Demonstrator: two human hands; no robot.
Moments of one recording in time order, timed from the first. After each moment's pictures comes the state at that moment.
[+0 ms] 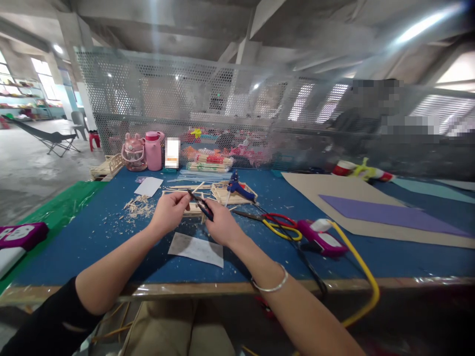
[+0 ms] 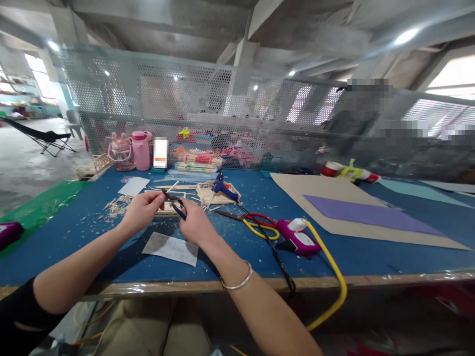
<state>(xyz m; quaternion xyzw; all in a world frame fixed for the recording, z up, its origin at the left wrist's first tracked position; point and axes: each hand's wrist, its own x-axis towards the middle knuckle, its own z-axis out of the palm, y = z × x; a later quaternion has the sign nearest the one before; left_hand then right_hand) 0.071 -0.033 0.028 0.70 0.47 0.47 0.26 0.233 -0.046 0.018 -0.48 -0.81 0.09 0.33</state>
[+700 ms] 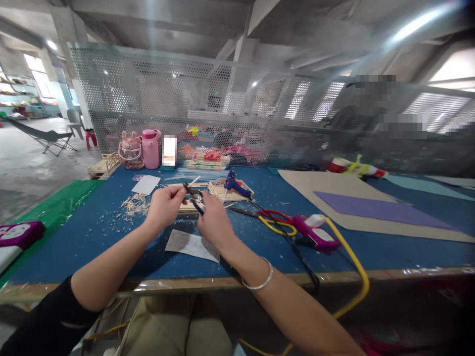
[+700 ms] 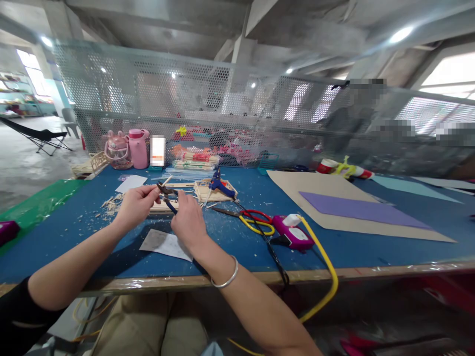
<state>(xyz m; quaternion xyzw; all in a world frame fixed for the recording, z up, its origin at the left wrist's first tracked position) 0.072 -0.038 0.037 0.66 0.49 0.50 0.27 0.218 -0.052 0.011 -0.56 -0.76 -0.08 0.32</state>
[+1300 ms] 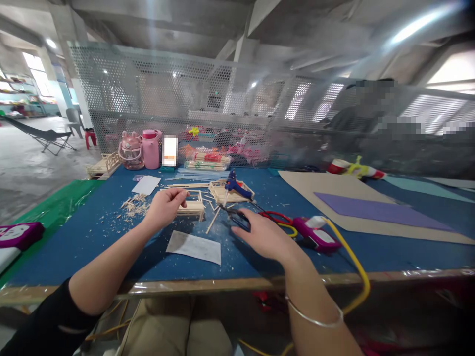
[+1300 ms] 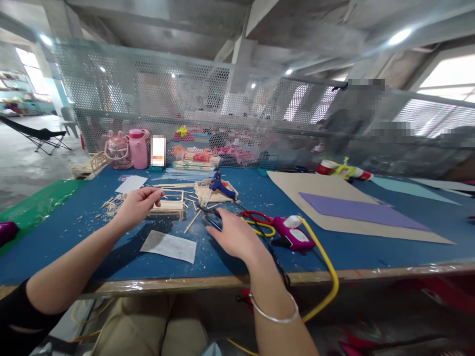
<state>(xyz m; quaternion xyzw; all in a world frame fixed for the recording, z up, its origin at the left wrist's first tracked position) 0.065 -0.031 0.031 0.68 0.47 0.47 0.31 0.305 -0.085 0.043 -0.68 -0.73 0.05 0.11</state>
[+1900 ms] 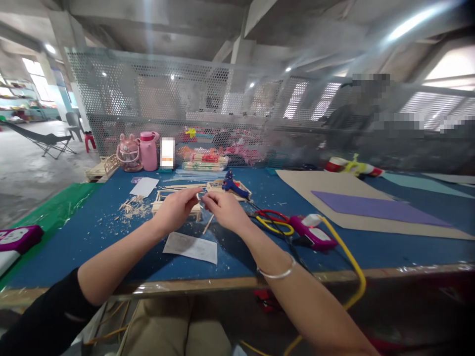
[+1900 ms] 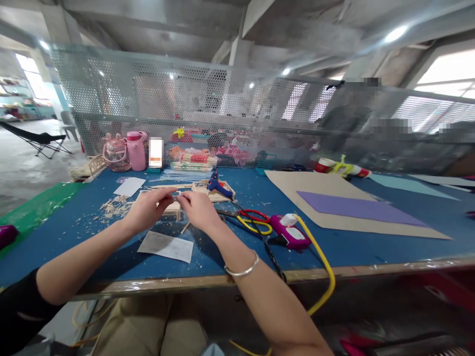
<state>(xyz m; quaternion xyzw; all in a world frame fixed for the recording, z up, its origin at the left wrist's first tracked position) 0.085 -0.029 0.030 0.84 0.34 0.43 0.03 0.249 -0.048 0.056 -0.51 -0.80 0.10 0.31</state>
